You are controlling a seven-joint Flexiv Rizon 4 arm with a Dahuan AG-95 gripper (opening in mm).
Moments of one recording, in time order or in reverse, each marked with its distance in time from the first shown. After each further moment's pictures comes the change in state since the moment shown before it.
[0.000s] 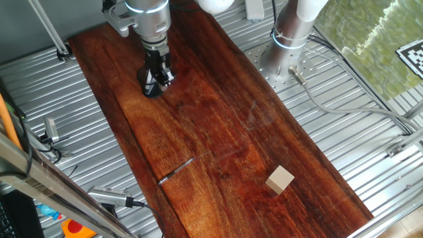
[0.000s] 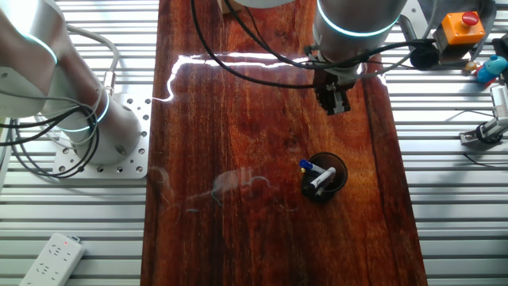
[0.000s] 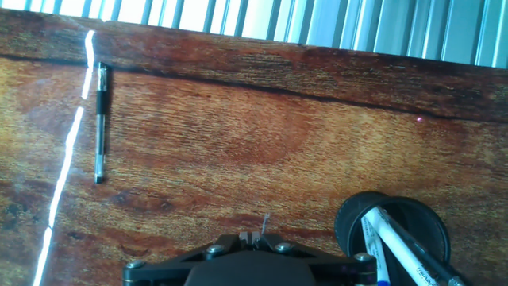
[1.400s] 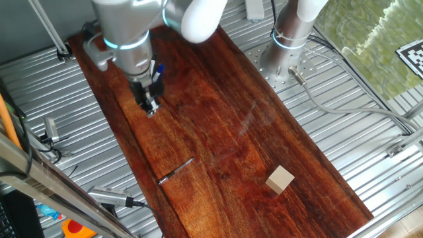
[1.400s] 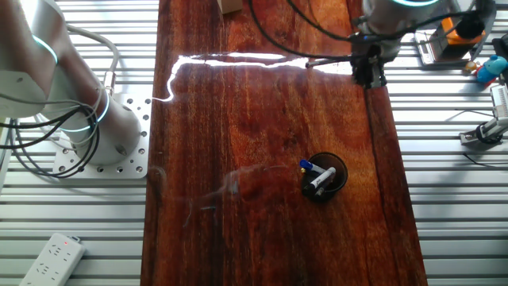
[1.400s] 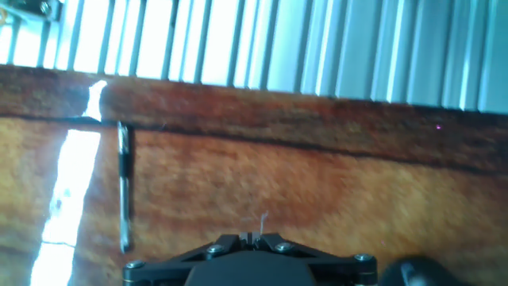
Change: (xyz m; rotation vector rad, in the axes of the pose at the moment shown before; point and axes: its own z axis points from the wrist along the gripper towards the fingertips) arm -0.094 0.049 0.032 0.003 0.015 0.029
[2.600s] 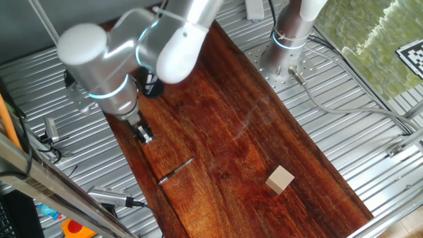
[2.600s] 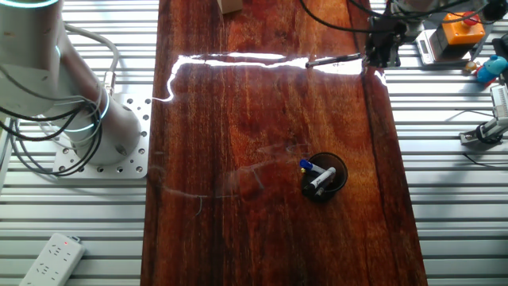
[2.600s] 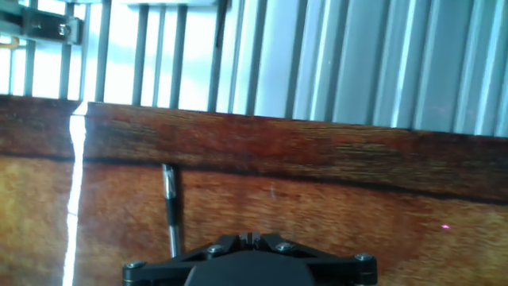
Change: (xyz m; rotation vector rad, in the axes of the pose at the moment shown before) arm -0.044 0.055 0.047 -0.018 0.141 0.059
